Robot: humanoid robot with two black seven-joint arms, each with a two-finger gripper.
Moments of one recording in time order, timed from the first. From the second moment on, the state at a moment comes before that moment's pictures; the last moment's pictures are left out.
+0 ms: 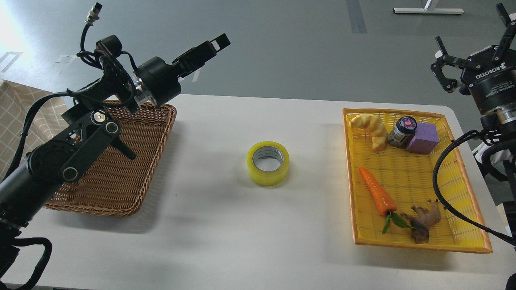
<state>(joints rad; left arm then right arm) -0.65 0.42 -1.04 -1.21 1.55 -0.26 -0.36 0.46 -0.31 1.54 1.11 -0.16 0.49 -0.10</state>
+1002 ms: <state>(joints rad) -0.79 0.47 -0.75 -1.22 1.82 -0.27 -0.33 0.46 -0.31 1.54 1.11 -0.16 0.49 -0.10</state>
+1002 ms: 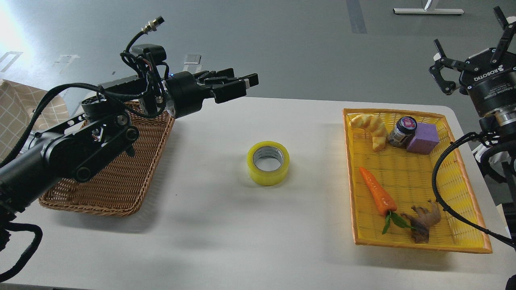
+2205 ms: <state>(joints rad) -0.94 0.33 -0.46 -1.16 2.12 -0.41 -0.24 0.39 -0.27 1.55 1.09 -0.16 0.49 -0.10</state>
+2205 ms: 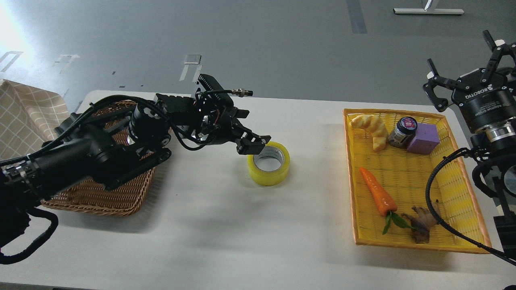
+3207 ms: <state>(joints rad) -0.89 0.18 -0.46 -1.03 2.05 -0.49 0.01 0.36 -0.27 1.55 1.09 -0.16 0.49 -0.10</state>
